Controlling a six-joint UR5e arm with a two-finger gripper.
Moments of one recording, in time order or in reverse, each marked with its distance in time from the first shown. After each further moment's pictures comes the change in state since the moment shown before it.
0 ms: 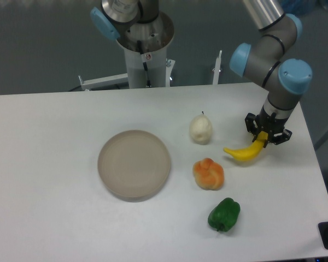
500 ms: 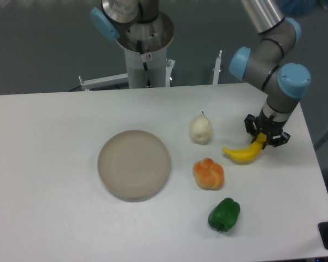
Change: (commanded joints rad) arm 0.000 -0.012 0.000 0.000 0.006 0.069
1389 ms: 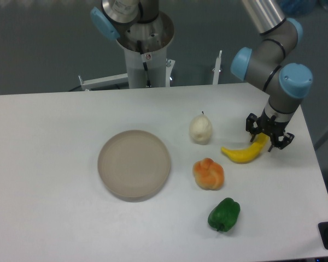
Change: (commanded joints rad) arm -0.009 0.014 0.051 -0.003 -0.002 -0.017
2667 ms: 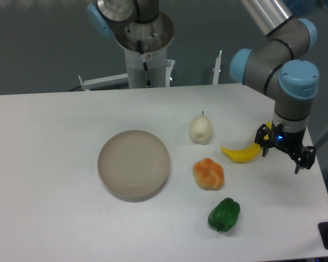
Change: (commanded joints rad) arm -0.137 -0.015 0.219 -0.005 0.083 -0.028
